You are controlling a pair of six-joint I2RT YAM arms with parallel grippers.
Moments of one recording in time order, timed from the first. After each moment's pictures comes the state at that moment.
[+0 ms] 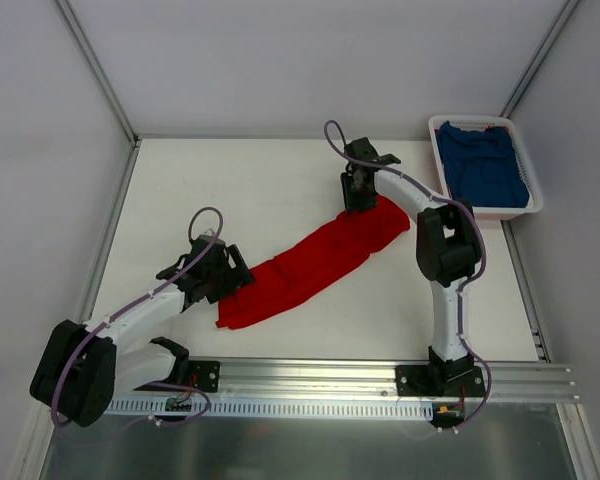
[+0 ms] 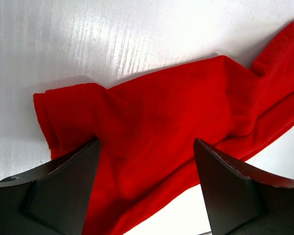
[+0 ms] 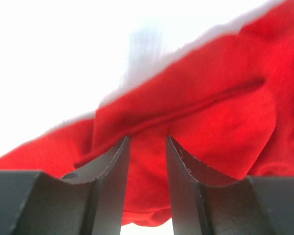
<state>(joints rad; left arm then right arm) -0.42 1.10 0.46 -0.30 0.01 -0.86 0.42 2.12 1.72 -0.74 0.09 0.21</state>
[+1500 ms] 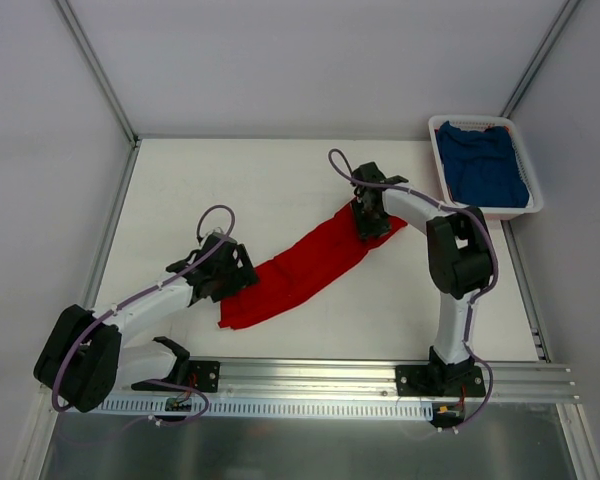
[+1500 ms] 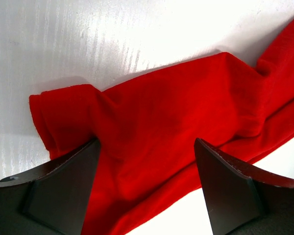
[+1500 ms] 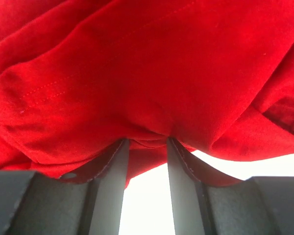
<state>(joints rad) -0.50 1.18 0.52 -0.33 -0.06 -0.88 0.42 1.98 1.42 -0.72 0.13 0.13</state>
